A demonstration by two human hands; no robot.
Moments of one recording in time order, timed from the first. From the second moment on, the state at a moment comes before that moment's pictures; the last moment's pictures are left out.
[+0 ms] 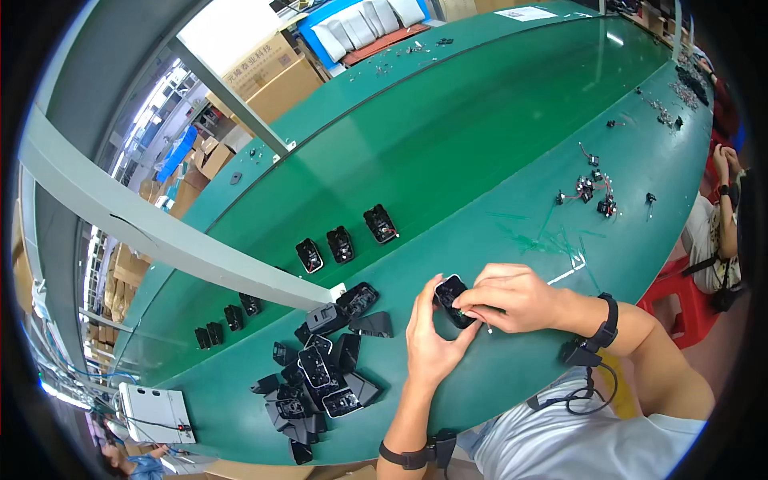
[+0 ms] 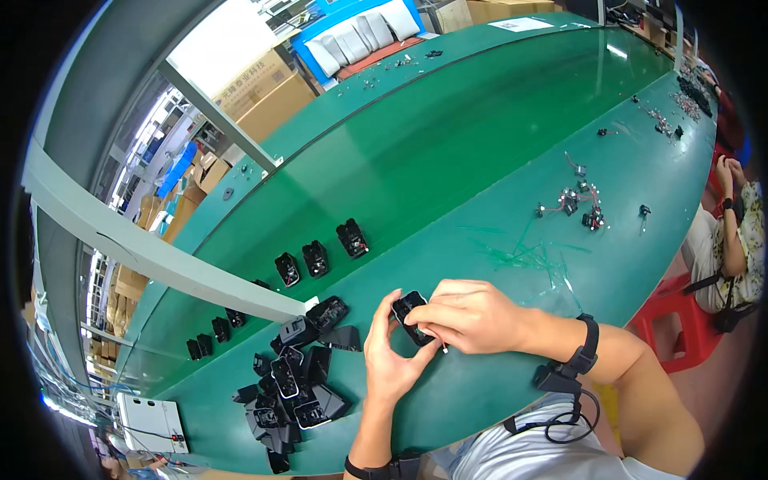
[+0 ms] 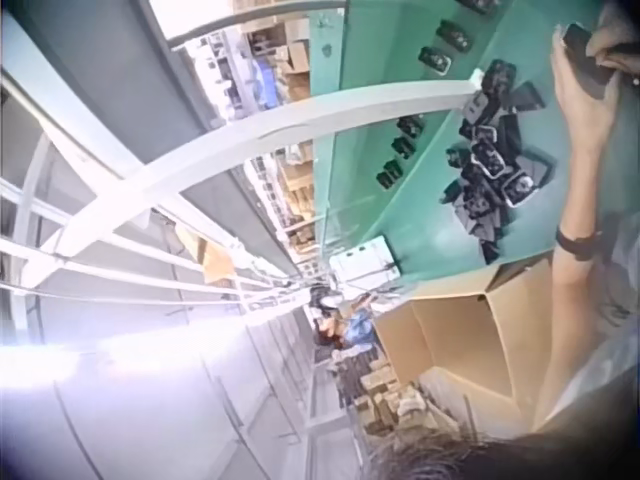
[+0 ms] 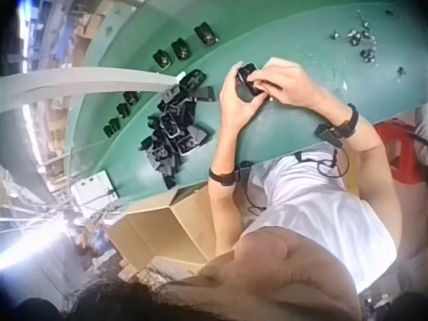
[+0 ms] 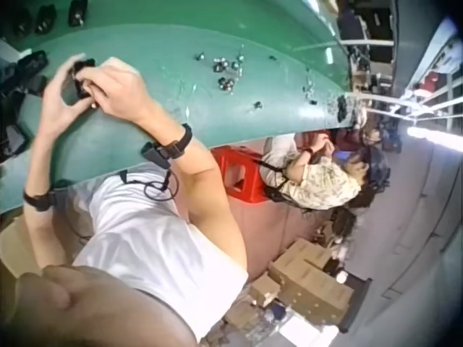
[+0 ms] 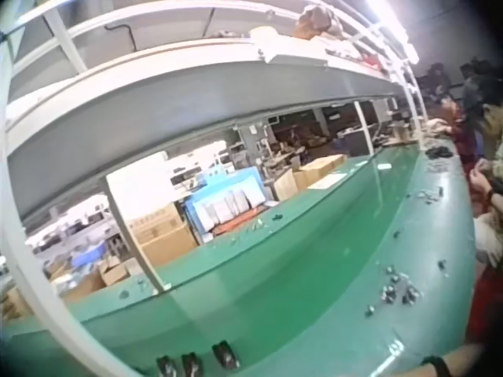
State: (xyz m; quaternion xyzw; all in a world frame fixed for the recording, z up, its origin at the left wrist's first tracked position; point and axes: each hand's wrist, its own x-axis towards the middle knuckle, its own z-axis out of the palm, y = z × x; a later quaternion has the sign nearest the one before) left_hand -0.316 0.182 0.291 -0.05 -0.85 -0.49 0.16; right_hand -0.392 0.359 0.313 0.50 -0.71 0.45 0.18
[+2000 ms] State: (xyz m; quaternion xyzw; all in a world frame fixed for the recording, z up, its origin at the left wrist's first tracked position) left_hand -0.317 0.173 0.293 -0.13 -0.88 -0.40 0.24; right_hand -0.411 0.362 0.277 0.42 -0.54 0.66 -0.31
